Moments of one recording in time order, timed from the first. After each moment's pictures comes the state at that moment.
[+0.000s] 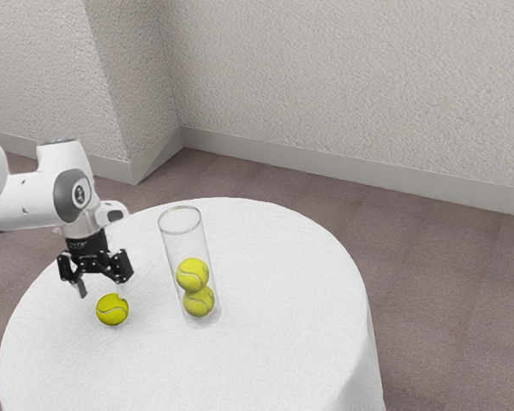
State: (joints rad) arm -0.90 0.21 1.19 -2.29 -0.33 2.12 0.18
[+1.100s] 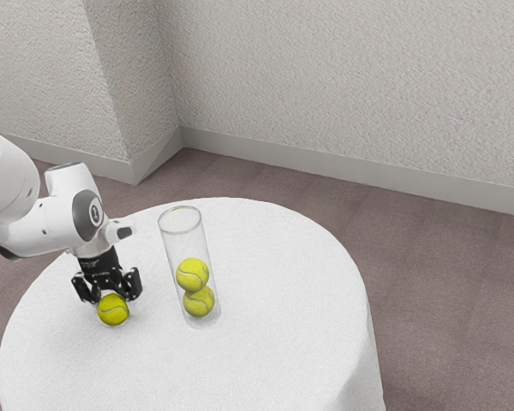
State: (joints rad) arm -0.67 0.32 0.93 -2.30 -0.52 2.22 0.27
